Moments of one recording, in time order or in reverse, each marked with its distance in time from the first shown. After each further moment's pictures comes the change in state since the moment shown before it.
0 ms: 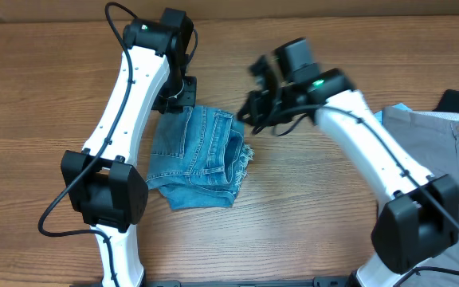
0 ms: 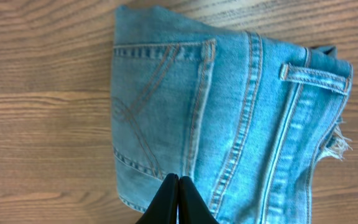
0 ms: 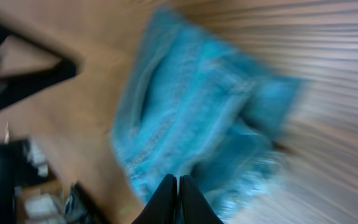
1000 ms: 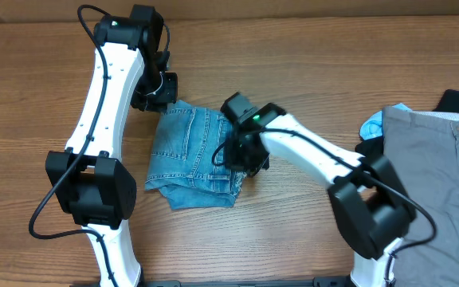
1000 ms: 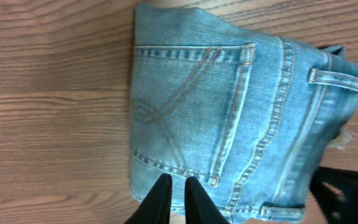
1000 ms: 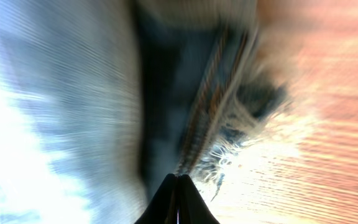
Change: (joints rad) left arm 0.108 0.000 -0.001 -0.009 0.089 0.103; right arm 0.217 0.167 -0.122 -0.064 0.321 0.376
